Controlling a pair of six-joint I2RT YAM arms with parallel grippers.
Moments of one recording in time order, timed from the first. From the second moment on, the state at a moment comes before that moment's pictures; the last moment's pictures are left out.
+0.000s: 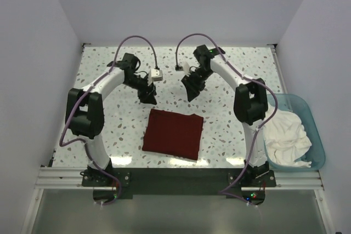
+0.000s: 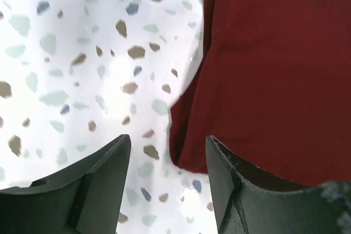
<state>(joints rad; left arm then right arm) -0.24 1.86 1.41 -0.83 0.87 0.99 0.43 2.25 2.02 -1.18 -0.61 -0.57</state>
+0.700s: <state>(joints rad) -0.21 2.00 1.43 -0.99 0.86 1.02 0.43 2.15 1.73 -1.28 -0.51 -0.64</state>
